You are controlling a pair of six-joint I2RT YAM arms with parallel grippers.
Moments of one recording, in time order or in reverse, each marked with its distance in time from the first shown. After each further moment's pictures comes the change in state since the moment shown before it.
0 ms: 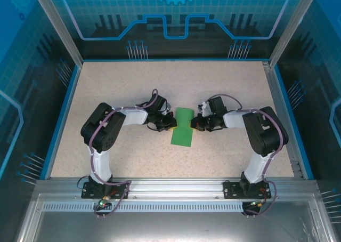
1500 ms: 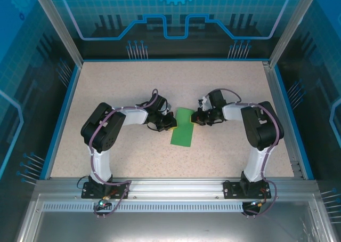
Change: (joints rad) left arm 0.000 0.000 0.005 -0.013 0.000 0.008; right arm -0.043 0.075 0.158 -0.129 -0.010 -0.052
